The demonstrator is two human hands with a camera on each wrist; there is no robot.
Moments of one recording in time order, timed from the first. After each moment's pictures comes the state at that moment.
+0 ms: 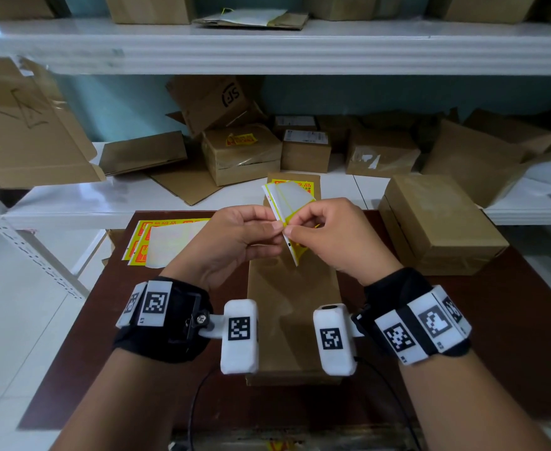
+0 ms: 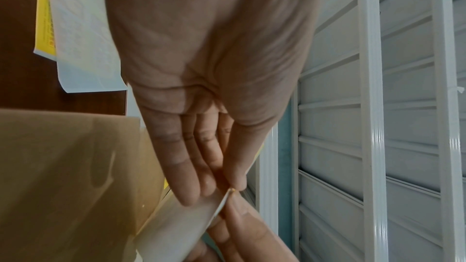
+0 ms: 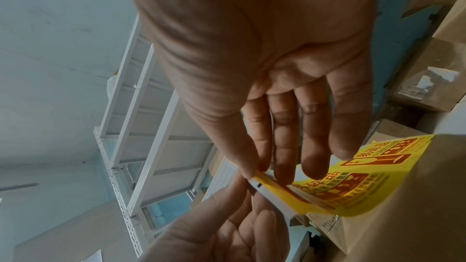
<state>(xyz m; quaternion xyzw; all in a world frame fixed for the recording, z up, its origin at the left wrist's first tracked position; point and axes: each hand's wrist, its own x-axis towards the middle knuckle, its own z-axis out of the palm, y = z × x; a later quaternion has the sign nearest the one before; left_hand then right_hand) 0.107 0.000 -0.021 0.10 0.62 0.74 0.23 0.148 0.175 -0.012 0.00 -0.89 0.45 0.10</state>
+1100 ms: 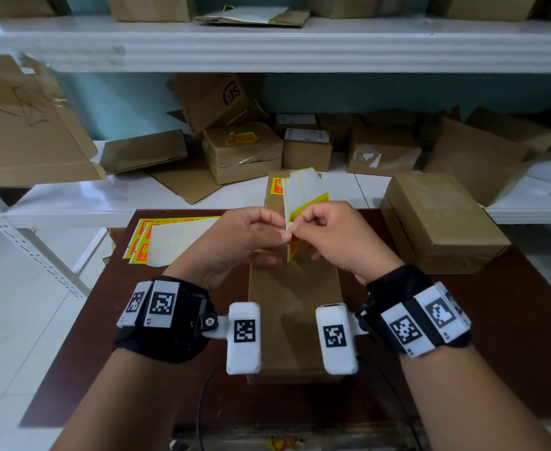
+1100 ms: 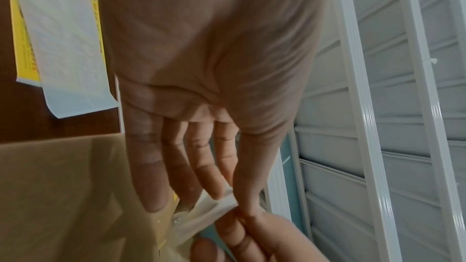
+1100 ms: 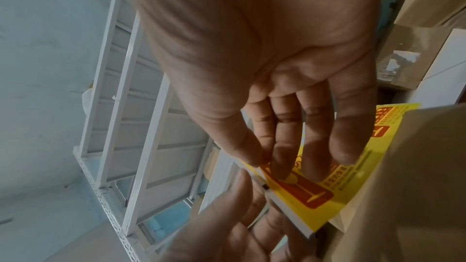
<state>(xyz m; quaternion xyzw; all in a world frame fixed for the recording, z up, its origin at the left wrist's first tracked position) 0.108 0.001 -0.023 0.12 0.70 0.67 0.23 0.146 0.175 -0.015 -0.02 -0.87 0.49 0.05</state>
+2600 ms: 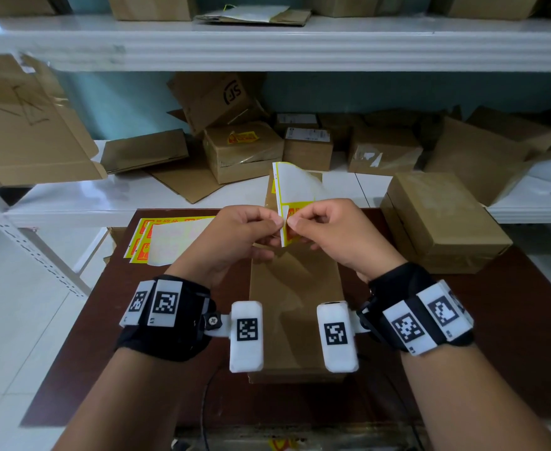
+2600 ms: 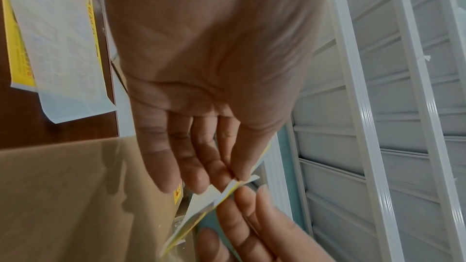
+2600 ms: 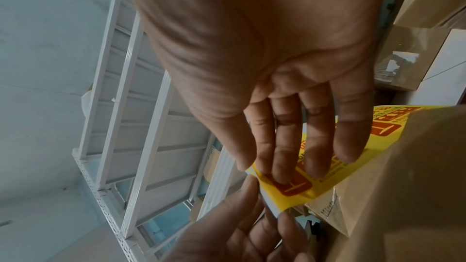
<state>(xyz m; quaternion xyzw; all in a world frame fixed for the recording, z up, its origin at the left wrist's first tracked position) 0.103 -0.001 -0.025 0.11 0.73 0.65 0.17 0.148 0.175 -0.011 -0.01 -0.86 0.51 0.04</state>
